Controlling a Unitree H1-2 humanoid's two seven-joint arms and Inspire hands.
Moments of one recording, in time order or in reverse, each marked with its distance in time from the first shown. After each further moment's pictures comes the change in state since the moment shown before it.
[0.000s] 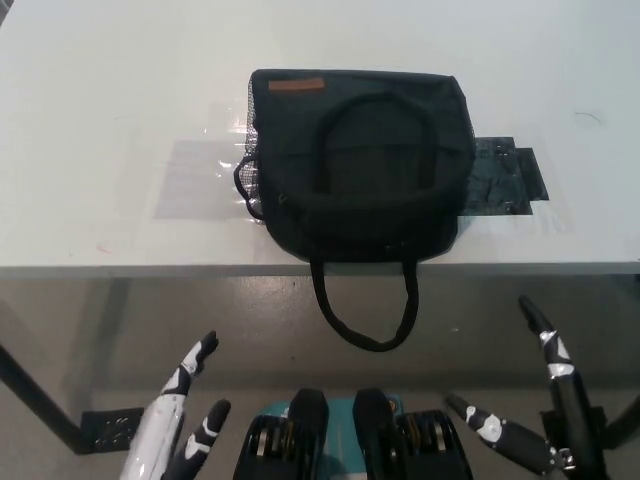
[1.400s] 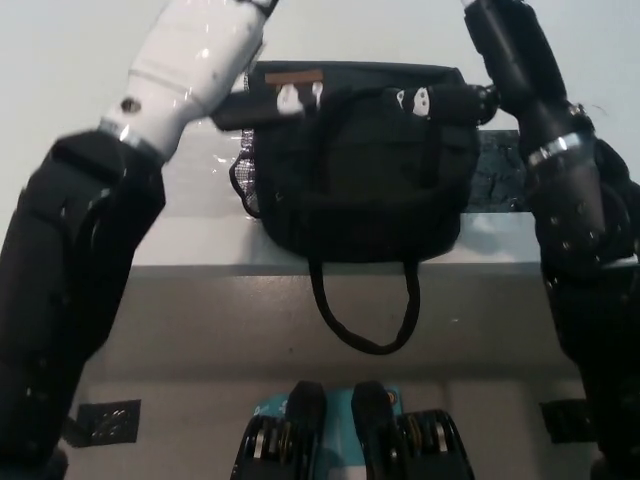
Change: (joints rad) left_arm -1.023 0.204 -0.073 0.183 0.517 0.175 -0.323; right_arm -0.928 -0.080 0.016 0.194 -0.327 0.449 0.293
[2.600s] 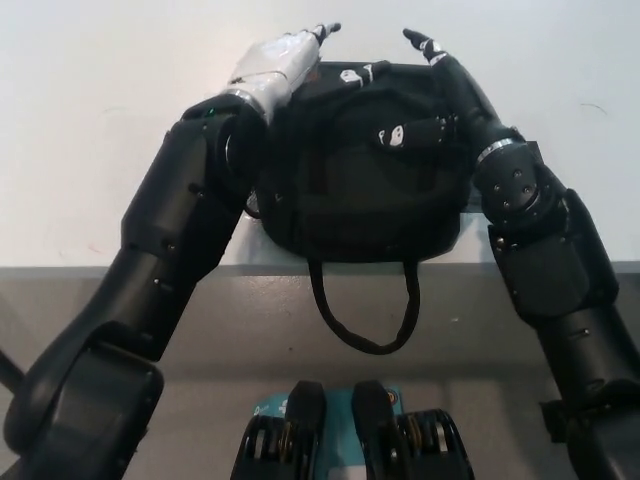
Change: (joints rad) left_arm -0.232 -0.175 -0.082 0.757 -0.107 0.175 0.094; right_arm -0.108 0.041 -0.009 0.575 0.200 0.033 -0.121
